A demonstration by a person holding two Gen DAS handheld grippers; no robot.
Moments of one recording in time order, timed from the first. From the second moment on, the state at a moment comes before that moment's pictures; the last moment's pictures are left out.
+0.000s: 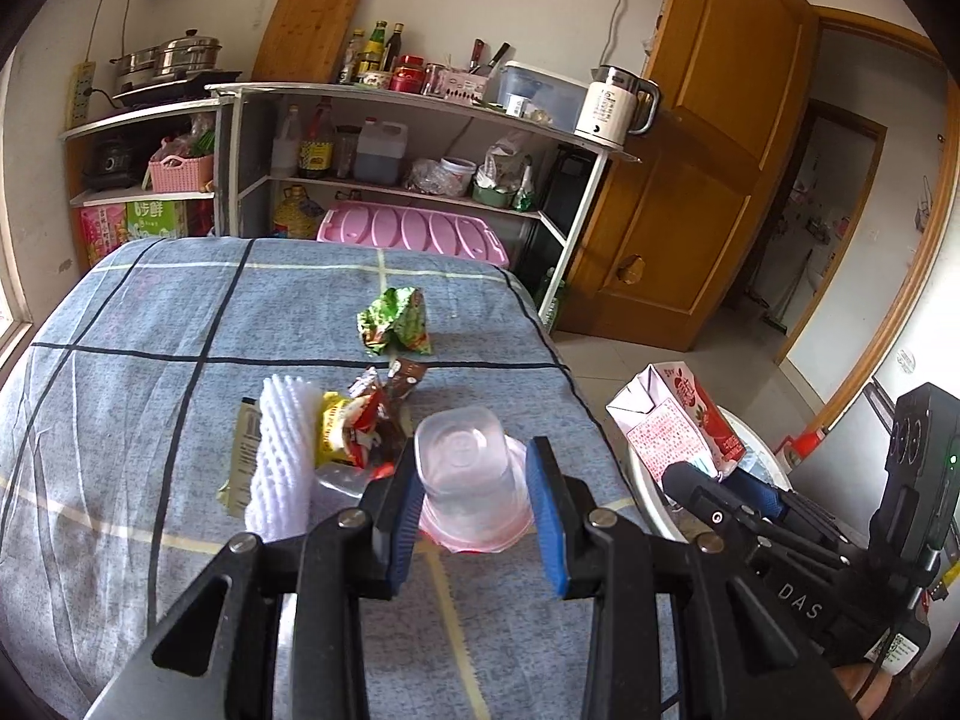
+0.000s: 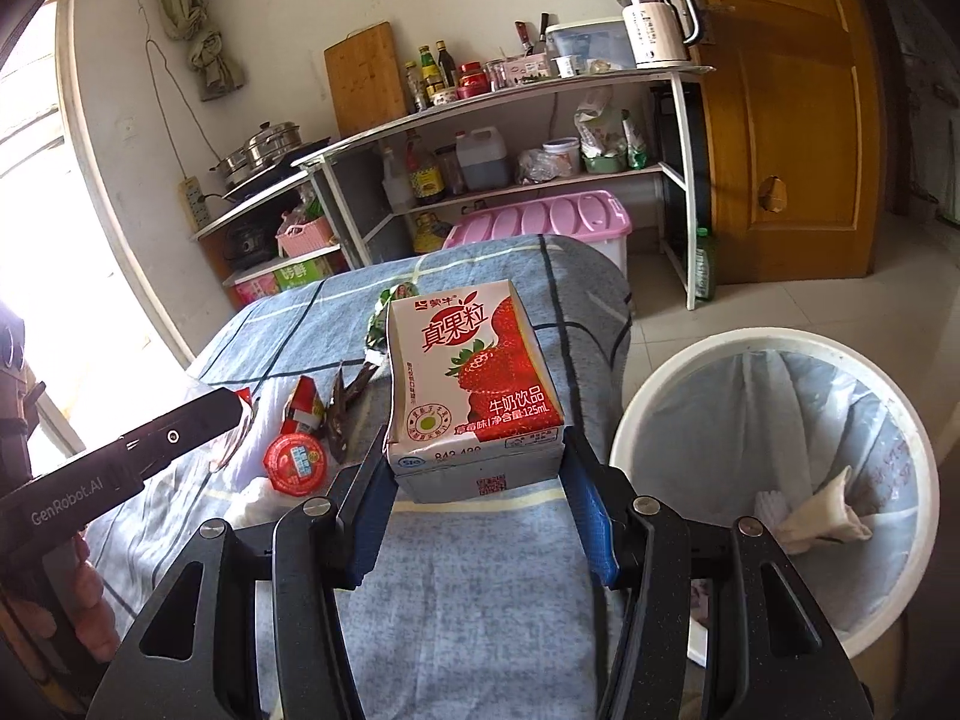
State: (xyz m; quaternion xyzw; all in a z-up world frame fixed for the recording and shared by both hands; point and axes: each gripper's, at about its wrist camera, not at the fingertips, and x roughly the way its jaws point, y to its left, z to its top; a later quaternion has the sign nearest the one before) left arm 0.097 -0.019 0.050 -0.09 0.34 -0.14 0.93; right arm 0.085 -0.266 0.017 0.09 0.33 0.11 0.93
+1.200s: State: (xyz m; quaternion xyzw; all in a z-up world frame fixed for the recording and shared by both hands) left arm 0.100 -0.223 0.016 0.01 0.40 -0.28 0.87; right arm 0.067 -0.431 -0.027 0.13 0.39 -0.05 0.91
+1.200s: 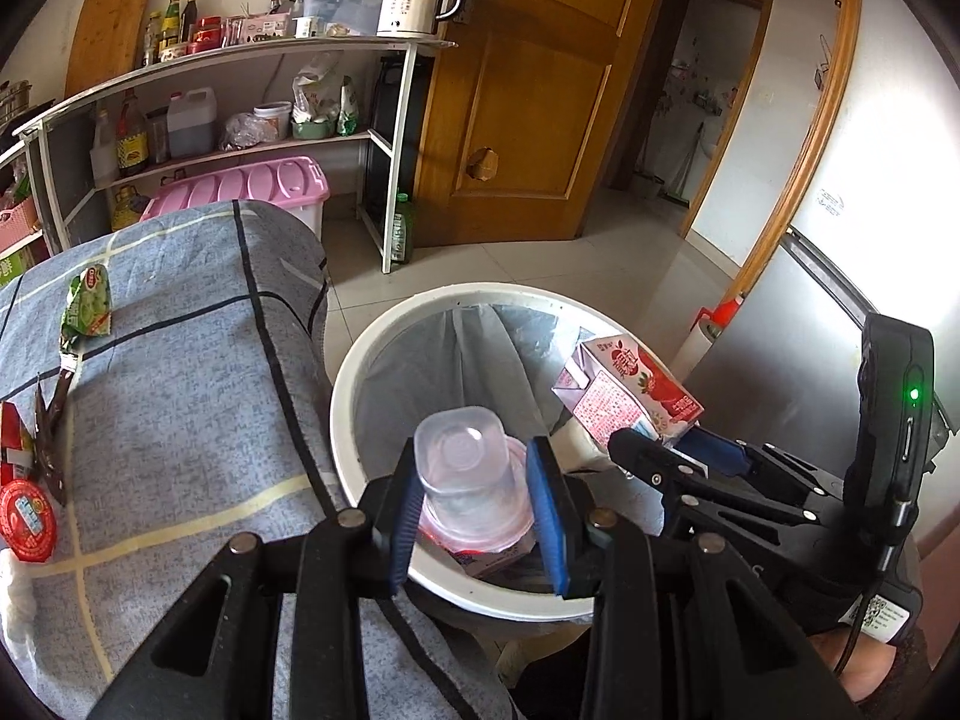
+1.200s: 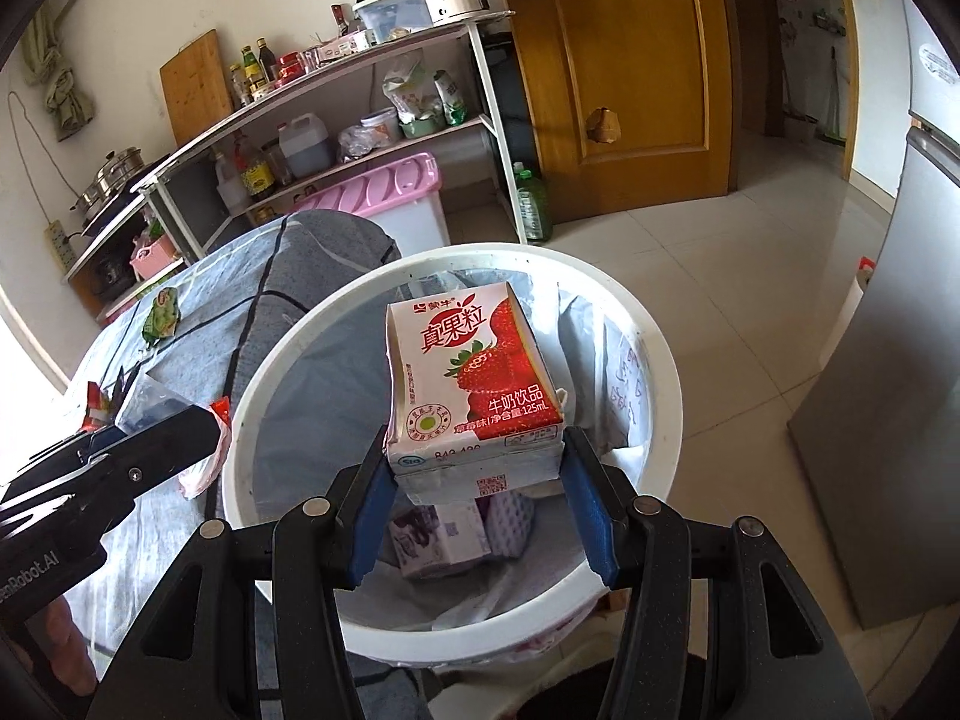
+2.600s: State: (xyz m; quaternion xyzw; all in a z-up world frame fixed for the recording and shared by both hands) left arm 0.087 -0.100 0.028 -0.07 0.38 -0.20 0.90; right arm 0.059 -0.354 0.007 0.09 0.32 0.03 0.94
